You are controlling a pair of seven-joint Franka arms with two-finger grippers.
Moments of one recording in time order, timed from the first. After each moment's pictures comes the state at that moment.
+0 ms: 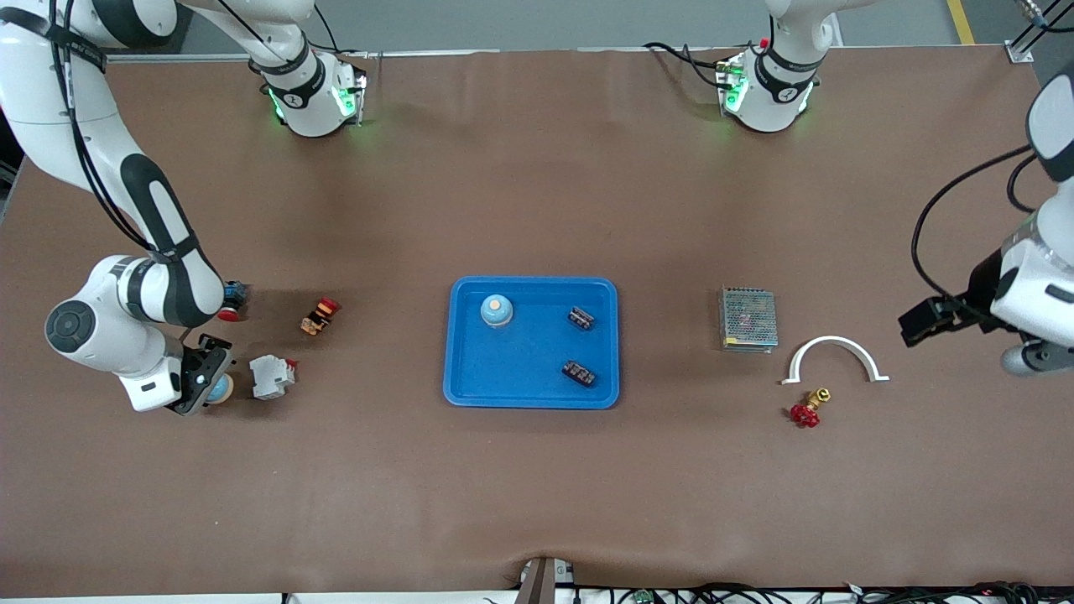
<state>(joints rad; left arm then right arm) 0.18 0.25 -0.33 -1.38 0.18 1.71 -0.29 -0.20 0.67 0.03 -1.81 -0.04 2.50 -1.28</state>
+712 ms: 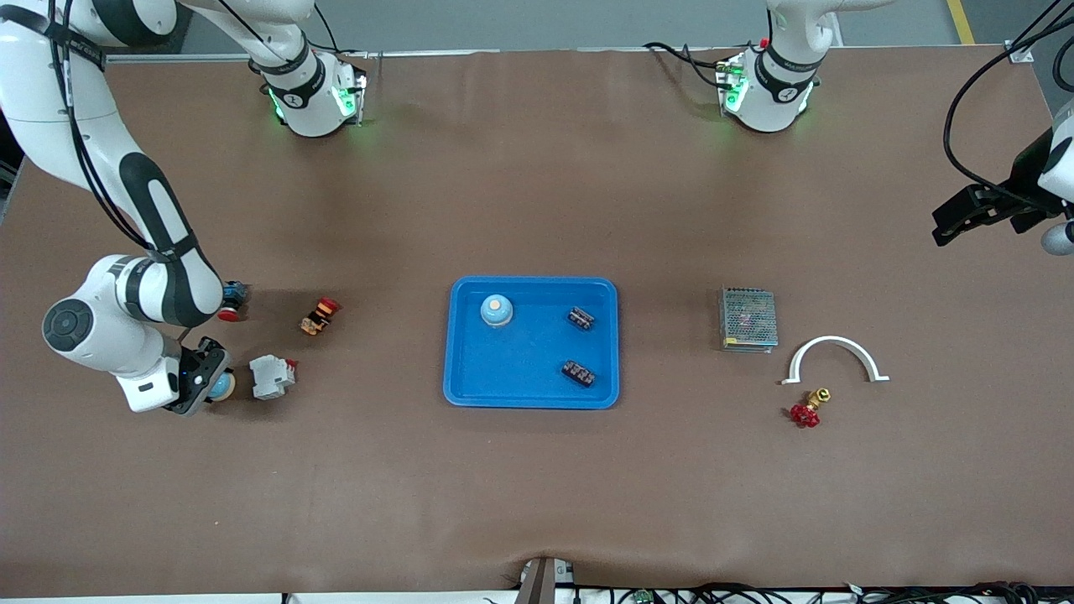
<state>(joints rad) 0.05 -0.02 -0.09 -1.61 0.08 1.63 -0.17 -0.20 0.66 0.03 -1.80 -0.04 2.51 -1.28</state>
